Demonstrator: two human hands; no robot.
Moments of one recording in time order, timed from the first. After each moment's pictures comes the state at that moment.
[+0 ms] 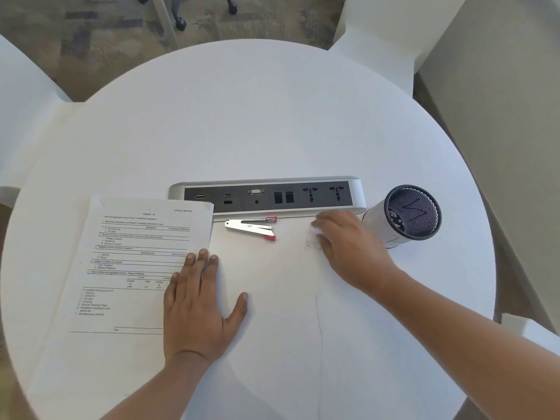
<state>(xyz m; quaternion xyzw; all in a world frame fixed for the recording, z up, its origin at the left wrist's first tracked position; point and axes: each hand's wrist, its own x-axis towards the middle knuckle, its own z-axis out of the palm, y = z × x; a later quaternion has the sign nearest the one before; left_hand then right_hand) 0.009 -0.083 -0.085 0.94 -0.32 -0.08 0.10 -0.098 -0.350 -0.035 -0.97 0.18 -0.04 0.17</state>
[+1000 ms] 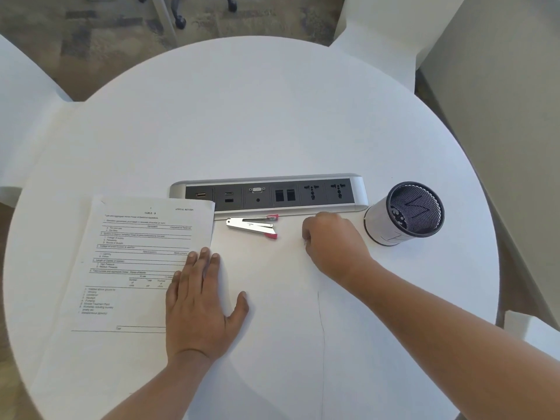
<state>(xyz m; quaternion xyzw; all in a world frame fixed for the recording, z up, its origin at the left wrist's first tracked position) 0.007 -0.083 -0.086 0.94 -0.32 -0.09 0.09 -0.064 -0.326 -0.029 -0.94 0.28 0.08 0.17</state>
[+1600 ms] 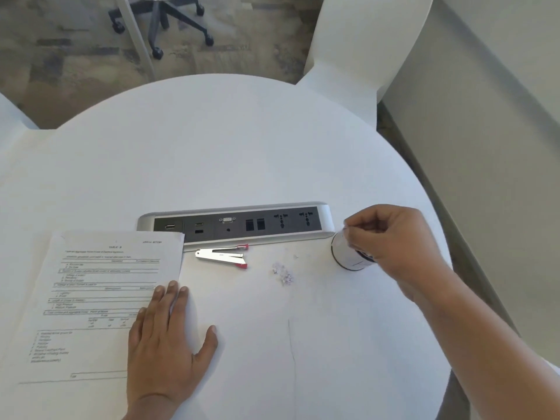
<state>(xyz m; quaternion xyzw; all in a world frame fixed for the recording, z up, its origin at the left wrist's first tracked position) 0.008 -0.082 -0.086 0.93 -0.33 -0.09 0.11 -0.118 -0.381 0.087 -0.69 0.50 -0.14 0.50</state>
